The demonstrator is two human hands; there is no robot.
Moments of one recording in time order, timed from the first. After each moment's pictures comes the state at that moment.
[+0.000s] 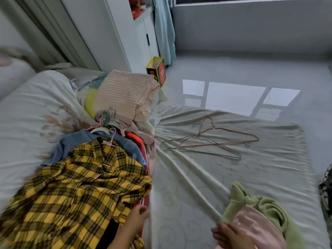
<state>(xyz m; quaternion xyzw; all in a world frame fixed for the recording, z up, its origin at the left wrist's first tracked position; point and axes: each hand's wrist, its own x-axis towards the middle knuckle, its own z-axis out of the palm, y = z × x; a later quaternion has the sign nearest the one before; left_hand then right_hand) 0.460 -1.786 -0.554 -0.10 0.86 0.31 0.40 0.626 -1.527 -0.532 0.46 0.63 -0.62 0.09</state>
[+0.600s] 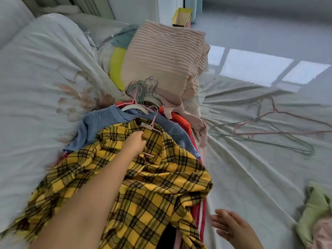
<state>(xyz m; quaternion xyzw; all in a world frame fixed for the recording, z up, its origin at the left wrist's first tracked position) 0.145 -1.934 -0.573 0.06 0.95 0.14 0.27 0.443 -1.744 -0.536 0.53 0.48 -0.69 0.14</state>
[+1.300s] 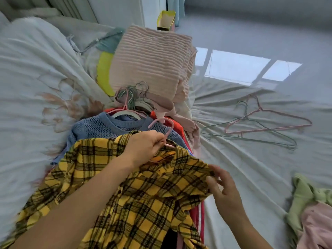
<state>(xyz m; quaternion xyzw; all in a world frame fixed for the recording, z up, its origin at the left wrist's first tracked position) 0.169 -1.910 -0.487 0.39 0.89 0.20 0.11 0.378 -1.758 -0.508 0.35 0.77 -0.54 -0.03</state>
